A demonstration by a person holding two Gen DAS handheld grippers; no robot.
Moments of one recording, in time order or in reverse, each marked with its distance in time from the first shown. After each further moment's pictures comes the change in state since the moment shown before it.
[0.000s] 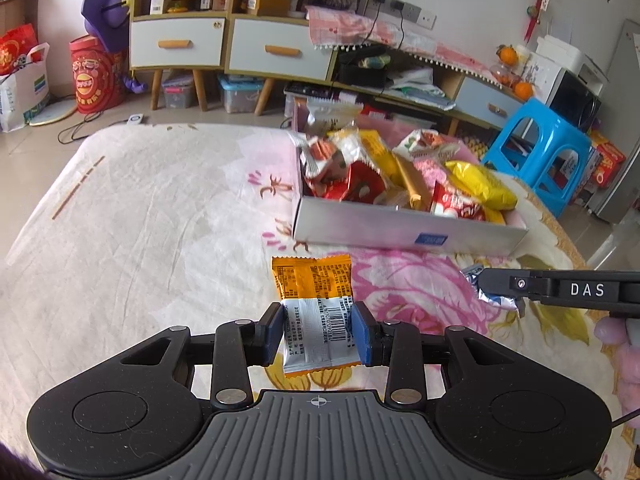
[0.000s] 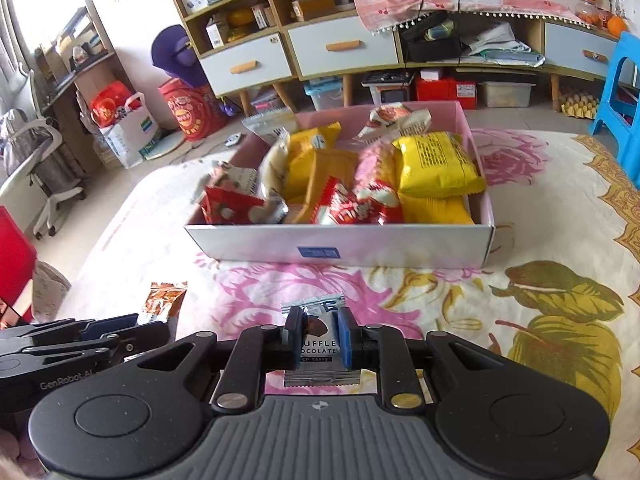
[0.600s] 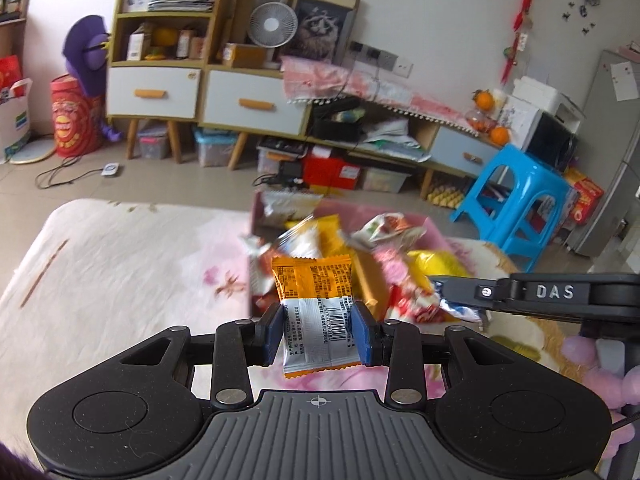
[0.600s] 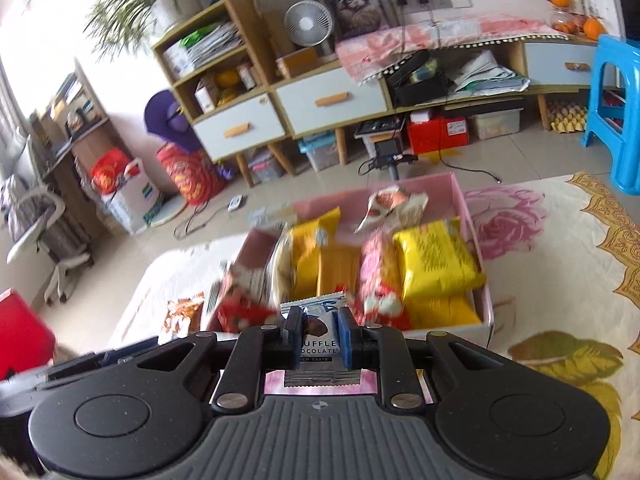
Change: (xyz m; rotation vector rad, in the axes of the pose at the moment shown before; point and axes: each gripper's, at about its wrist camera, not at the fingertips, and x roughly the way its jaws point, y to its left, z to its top) left arm 0.008 -0.028 0.062 0.017 -0.136 -0.076; right arm -0.006 -0.006 0.052 0.124 -0.147 0.021
